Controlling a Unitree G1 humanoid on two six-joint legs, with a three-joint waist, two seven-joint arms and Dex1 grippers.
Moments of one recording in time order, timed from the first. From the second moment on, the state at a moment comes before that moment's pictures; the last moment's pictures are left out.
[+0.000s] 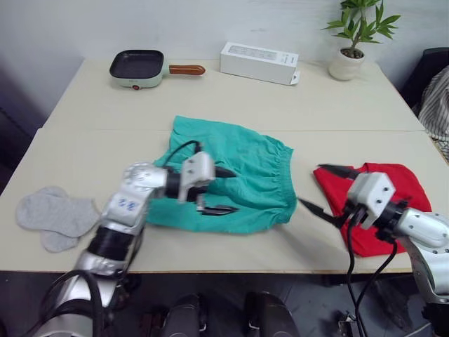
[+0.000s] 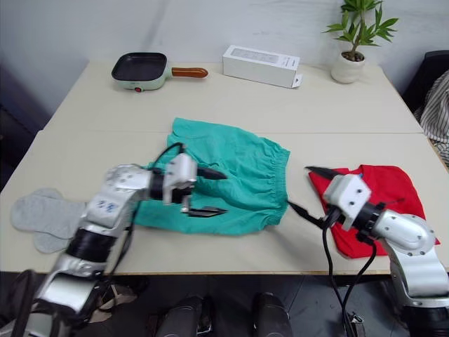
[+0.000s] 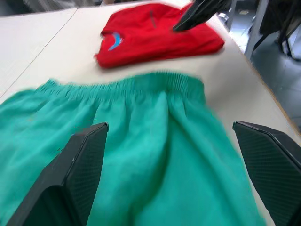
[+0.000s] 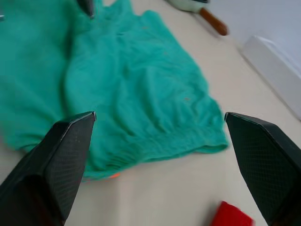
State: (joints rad) left arm -0.56 0.57 -0.13 0.05 -0.22 0.17 -1.18; right arm -0.05 -0.76 -0.14 -0.30 0.34 0.04 0.91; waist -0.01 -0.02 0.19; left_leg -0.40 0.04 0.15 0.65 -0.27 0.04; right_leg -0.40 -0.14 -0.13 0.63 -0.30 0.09
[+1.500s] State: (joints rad) left arm 0.00 1.02 0.03 -0.01 -0.36 -0.03 -1.28; right arm -0.26 -0.74 0.10 0.09 -0.09 -0.45 0.82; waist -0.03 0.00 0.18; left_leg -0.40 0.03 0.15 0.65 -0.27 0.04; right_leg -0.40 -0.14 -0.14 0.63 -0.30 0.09
